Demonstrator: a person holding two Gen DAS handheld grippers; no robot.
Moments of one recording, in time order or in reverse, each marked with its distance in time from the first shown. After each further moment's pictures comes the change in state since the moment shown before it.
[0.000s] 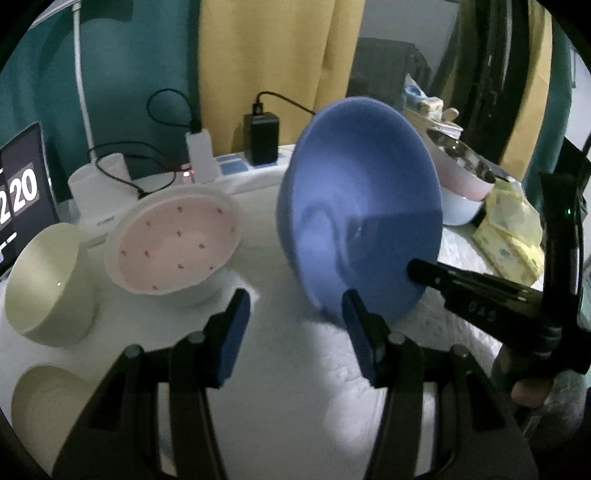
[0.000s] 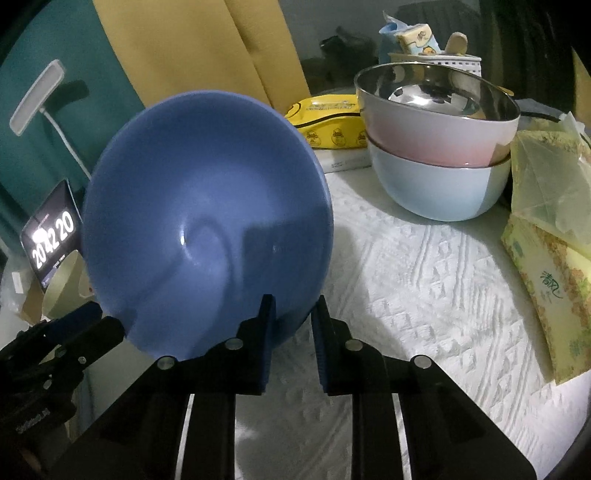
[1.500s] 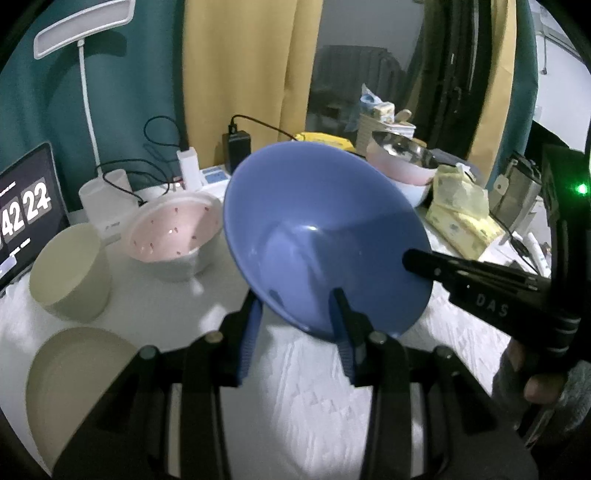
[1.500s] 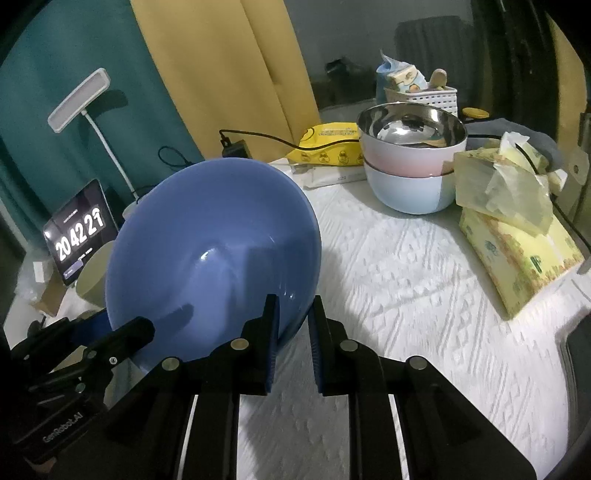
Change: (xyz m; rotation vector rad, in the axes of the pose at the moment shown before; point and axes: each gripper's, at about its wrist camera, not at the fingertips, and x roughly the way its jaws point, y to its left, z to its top) left arm -0.070 -0.019 -0.032 0.070 -0.044 -0.058; right arm -0.078 0.025 -0.037 -0.010 -0.066 -0.002
